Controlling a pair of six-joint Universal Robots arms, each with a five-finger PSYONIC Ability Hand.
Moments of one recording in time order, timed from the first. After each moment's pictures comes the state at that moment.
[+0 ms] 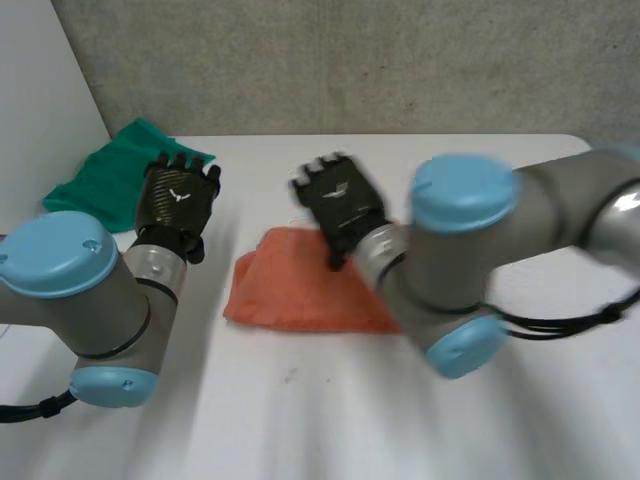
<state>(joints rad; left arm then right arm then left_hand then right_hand) 4.26 -1.99 -1.66 3.67 -1.71 3.70 2.27 -0.88 1.07 -0.08 1.50 2.66 0.19 0.20 0.21 0.20 0.05 0.20 0.22 0.22 0.24 0.07</state>
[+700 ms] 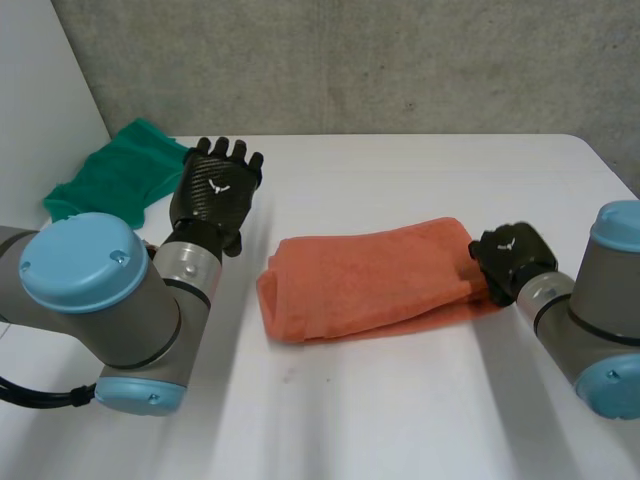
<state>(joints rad) 4.15 -1.98 -1.61 3.67 -1.71 3.70 1.85 -1.09 1.63 -0.20 1.50 2.51 0.19 0.20 0.21 0.20 0.05 0.97 1.18 1.18 1.19 0.98</state>
